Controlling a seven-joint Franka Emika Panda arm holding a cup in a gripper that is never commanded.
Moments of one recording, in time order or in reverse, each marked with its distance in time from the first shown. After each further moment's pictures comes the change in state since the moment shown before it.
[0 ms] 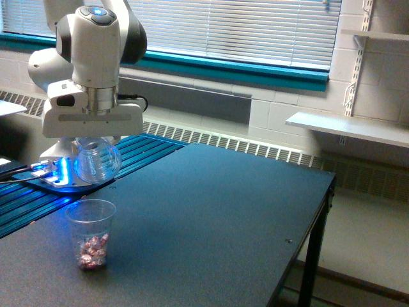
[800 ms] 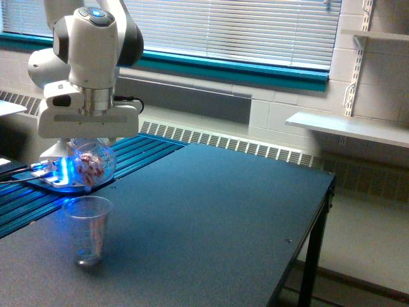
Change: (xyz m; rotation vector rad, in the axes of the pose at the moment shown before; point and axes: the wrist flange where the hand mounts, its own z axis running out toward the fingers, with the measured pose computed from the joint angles) arm 0.003 0.006 0.002 0.004 0.019 0.006
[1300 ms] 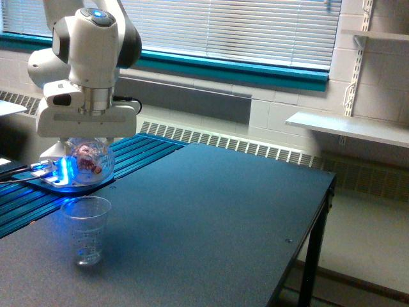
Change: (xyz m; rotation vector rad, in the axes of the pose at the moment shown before) arm -0.007 0.007 0.006 -0.019 0.029 -0.033
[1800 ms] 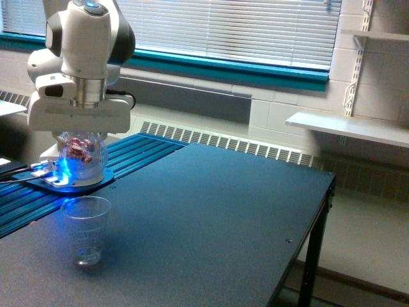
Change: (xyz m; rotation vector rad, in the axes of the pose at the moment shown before) arm 0.009 0.012 -0.012 0.041 0.067 0.005
